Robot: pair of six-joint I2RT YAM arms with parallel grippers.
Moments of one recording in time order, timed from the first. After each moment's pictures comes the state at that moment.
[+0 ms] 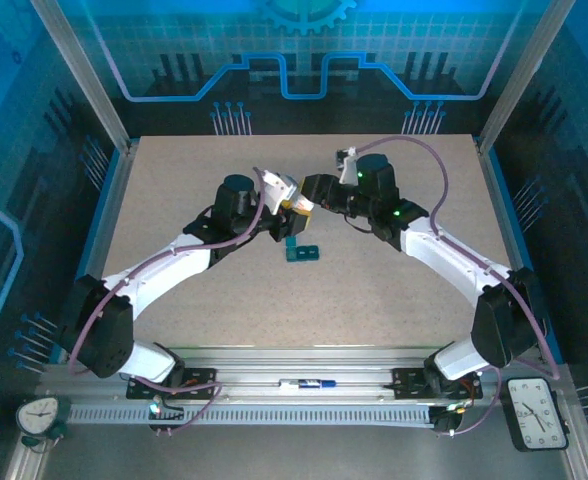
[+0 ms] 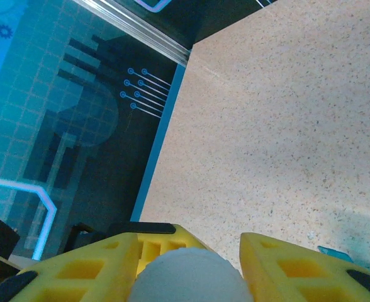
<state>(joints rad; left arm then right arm) -0.50 1.44 0.99 0.06 0.44 -0.01 0.50 1.49 1.15 -0.01 -0.41 0.82</state>
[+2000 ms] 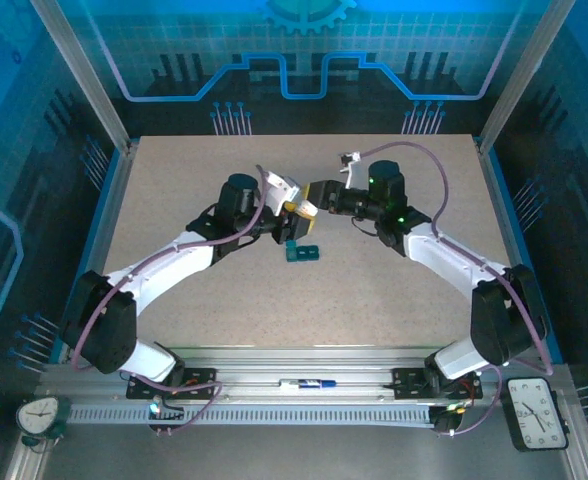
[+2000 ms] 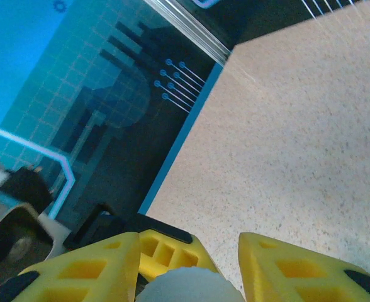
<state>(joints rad) -0.49 1.47 1.01 0.03 0.55 -0.10 0.44 1.49 1.03 0.22 -0.59 0.70</state>
